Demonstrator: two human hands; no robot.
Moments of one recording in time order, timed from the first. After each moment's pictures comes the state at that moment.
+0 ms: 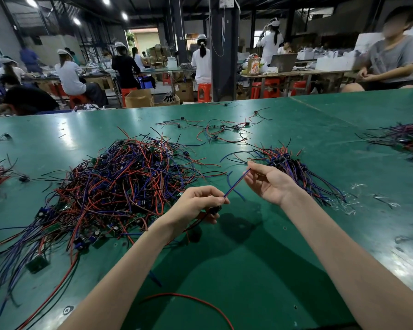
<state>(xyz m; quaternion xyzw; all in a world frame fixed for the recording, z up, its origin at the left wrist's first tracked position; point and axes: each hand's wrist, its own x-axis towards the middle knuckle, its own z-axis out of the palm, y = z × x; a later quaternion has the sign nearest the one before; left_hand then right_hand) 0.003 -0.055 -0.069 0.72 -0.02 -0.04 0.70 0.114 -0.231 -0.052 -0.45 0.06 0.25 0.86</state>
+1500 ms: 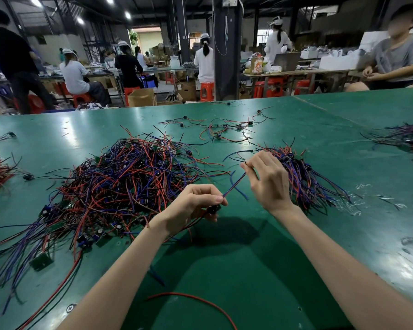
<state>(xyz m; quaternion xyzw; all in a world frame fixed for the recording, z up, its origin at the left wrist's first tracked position) 0.006 -0.041 -0.073 0.68 -0.09 -0.06 0.72 0.107 -0.220 -0.079 -0.76 -0.33 -0.48 0.29</state>
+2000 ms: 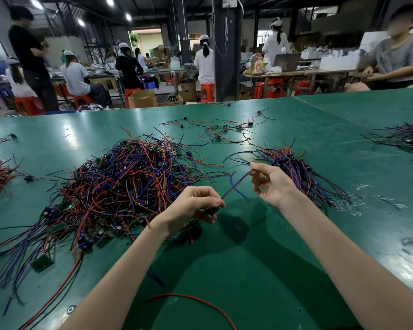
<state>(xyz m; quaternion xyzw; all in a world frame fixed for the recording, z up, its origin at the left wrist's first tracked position) 0.006 -0.039 -0.074 0.72 -0.07 -0.05 0.69 0.112 -0.225 -0.059 -0.54 0.06 0.18 0.82</state>
